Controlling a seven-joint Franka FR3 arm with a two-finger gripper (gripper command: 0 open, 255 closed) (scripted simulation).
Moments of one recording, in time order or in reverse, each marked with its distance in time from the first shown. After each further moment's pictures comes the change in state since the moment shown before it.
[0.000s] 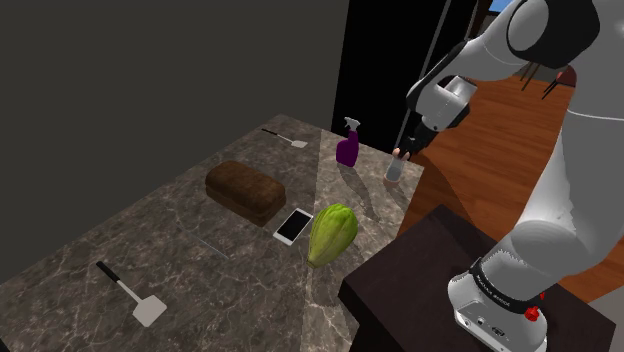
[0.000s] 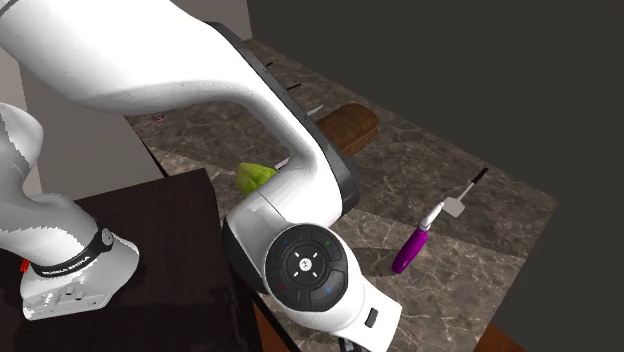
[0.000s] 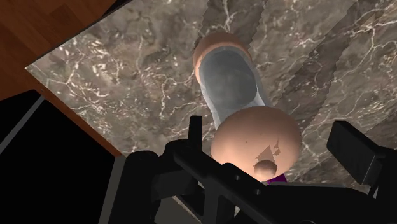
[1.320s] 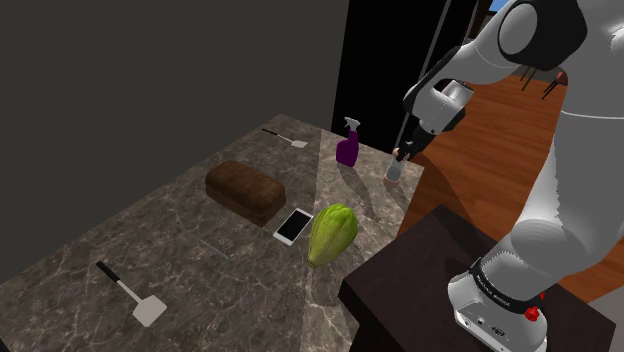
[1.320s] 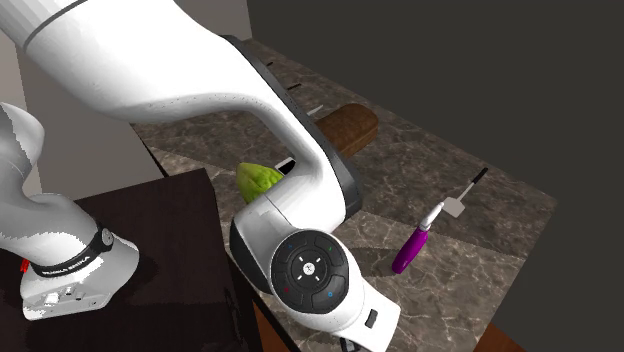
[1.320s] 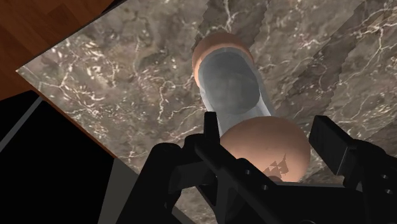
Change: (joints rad) arm -0.016 0.040 0.028 0.016 0.047 0.017 -0.033
